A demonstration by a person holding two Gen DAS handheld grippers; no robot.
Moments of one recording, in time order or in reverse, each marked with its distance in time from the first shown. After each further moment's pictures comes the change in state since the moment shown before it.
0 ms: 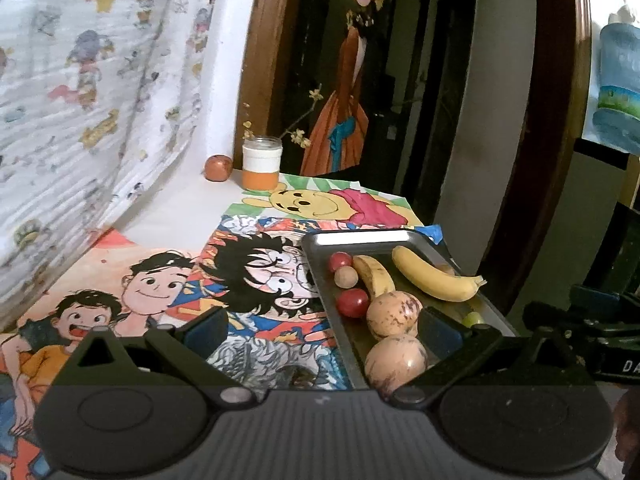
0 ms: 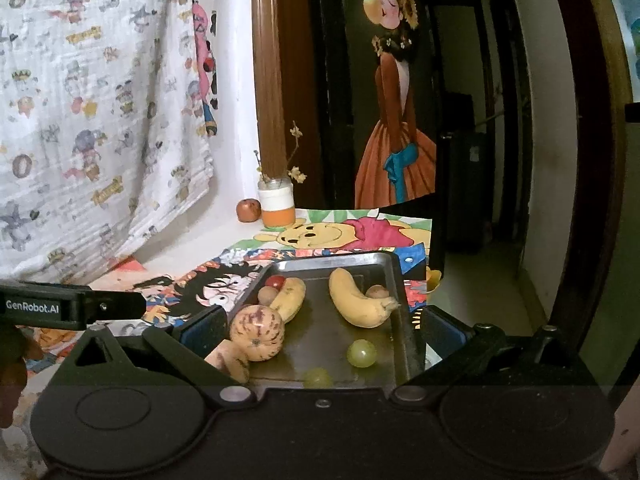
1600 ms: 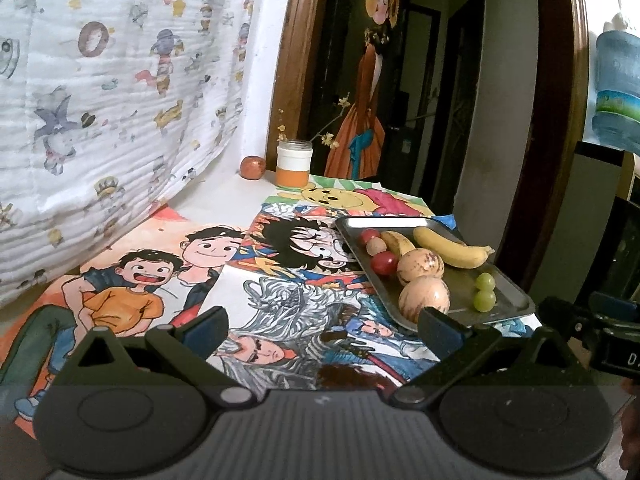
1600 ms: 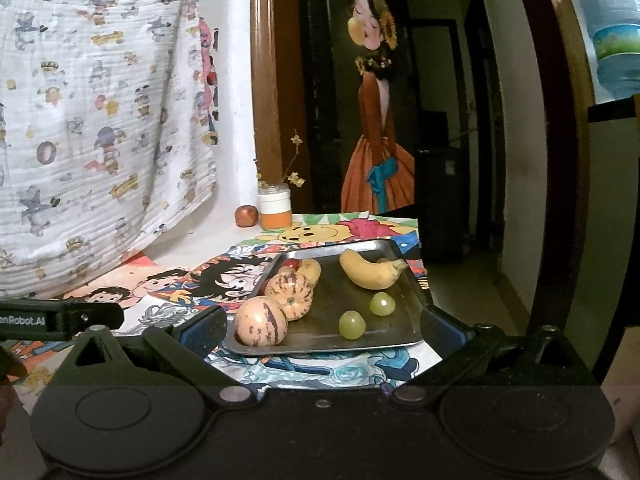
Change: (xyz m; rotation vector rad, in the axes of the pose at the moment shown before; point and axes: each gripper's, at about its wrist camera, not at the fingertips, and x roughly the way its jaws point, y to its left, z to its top) left arm -0.063 0.031 -0.058 -0.006 -0.054 0.036; right arm -0.053 0.051 -0.054 0.019 -0.071 -0.089
